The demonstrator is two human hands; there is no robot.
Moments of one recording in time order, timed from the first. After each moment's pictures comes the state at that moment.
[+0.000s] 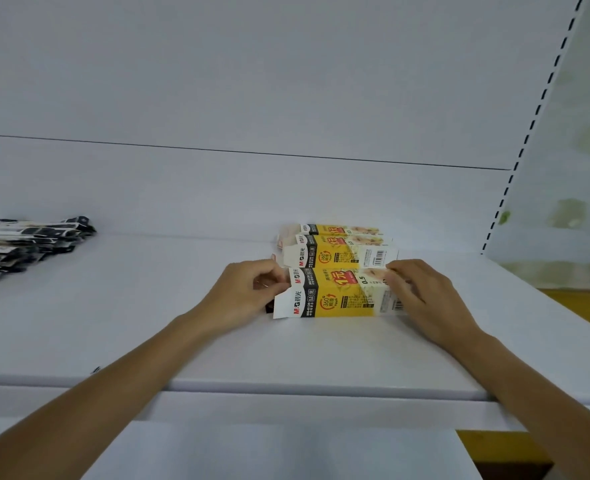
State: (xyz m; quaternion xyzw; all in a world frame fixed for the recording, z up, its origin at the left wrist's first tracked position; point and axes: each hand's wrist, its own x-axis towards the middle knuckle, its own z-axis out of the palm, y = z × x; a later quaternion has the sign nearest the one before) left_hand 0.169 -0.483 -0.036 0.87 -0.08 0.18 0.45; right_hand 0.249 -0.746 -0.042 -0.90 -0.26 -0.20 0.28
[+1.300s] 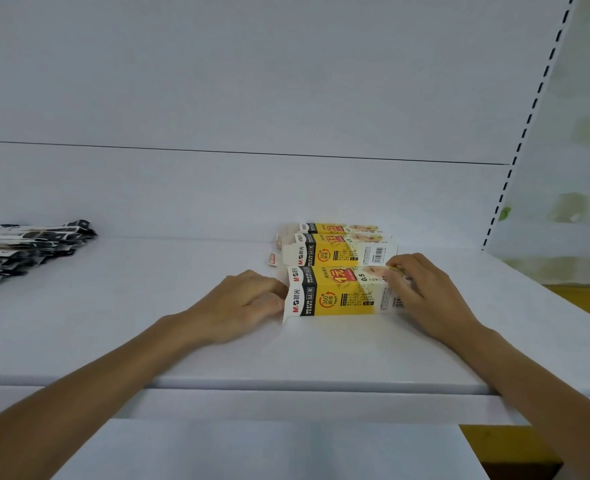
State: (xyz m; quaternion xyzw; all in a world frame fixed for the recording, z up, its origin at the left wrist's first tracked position) left_hand 0.160 -0.473 -0.037 0.96 -0.12 0.08 0.26; right_hand 0.250 -0.745 -0.043 -0.91 -0.25 -0.19 0.28
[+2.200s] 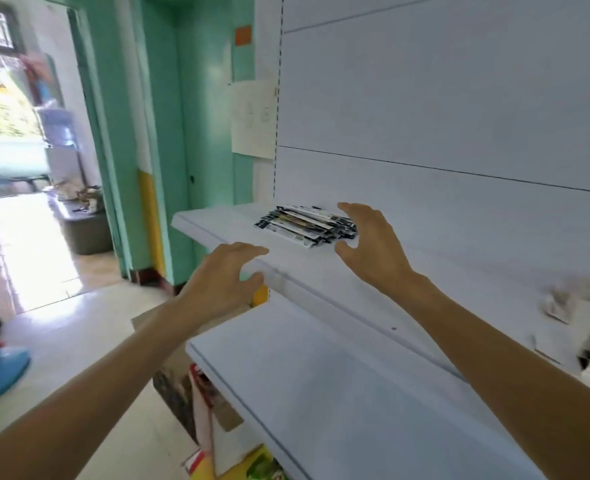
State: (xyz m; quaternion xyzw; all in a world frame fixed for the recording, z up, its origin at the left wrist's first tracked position) left_hand -0.119 -0.294 -0.033 0.89 0.32 0.31 0.10; right_hand 0.087 -0.397 0.011 -0.71 -0.61 -0.14 0.33
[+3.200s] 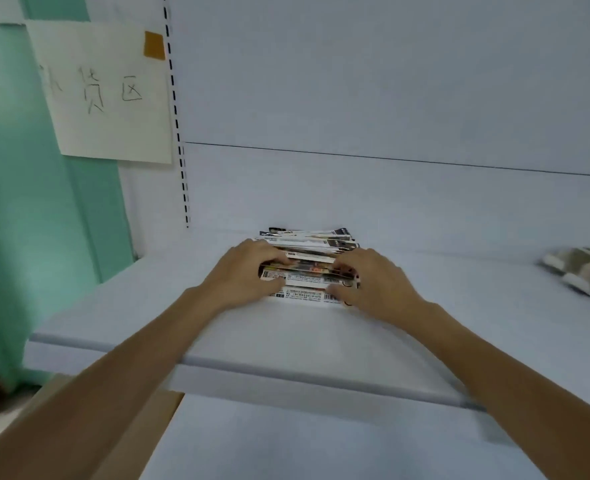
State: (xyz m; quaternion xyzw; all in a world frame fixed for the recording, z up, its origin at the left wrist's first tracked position) left_hand 0.037 0.010 -0.034 0.96 -0.02 0.20 0.20; right_hand 0.106 -0.203 -0.024 -0.91 -0.36 -0.12 0.18
